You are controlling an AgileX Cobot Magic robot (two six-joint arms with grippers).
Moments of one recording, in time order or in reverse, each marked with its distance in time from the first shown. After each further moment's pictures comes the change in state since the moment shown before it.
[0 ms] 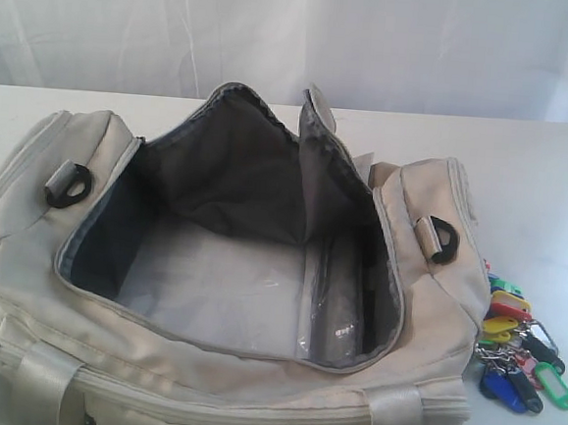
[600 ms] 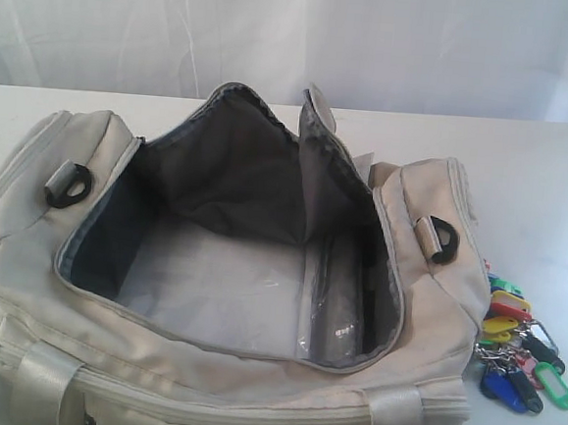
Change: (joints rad) left arm 0.004 0.000 0.060 0.037 0.092 -0.133; right arm 0.000 0.000 0.000 0.000 0.000 0.006
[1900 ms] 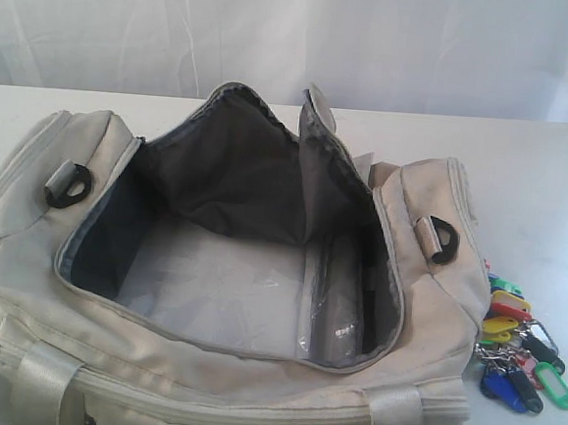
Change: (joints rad) left arm 0.039 0.000 0.000 0.024 -0.056 -0.038; right arm 0.000 0.000 0.000 0.000 0.000 0.000
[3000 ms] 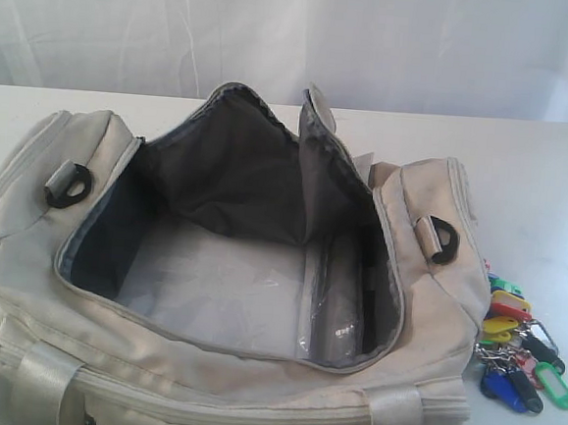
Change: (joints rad) left arm 0.000 0.000 0.000 0.000 0.000 0.000; right arm -0.101 -0.176 0.000 0.000 0.000 0.000
